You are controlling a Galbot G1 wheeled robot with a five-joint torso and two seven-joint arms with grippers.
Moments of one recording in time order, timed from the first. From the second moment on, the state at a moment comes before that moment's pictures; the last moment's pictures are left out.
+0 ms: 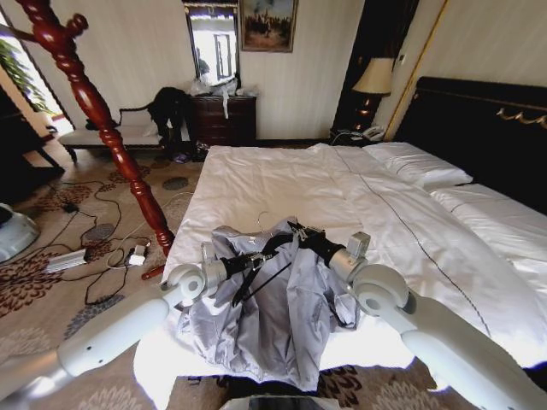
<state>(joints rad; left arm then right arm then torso) 0.55 -0.74 0.38 -1.83 -1.41 0.23 0.20 -0.88 0.68 0.04 2.26 1.03 -0.32 0.33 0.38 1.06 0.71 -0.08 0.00</state>
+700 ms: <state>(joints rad) 0.45 -0.84 0.39 -1.79 -1.45 0.23 0.14 -1.05 0.73 0.13 2.31 0.98 -0.35 0.35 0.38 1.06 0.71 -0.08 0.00</state>
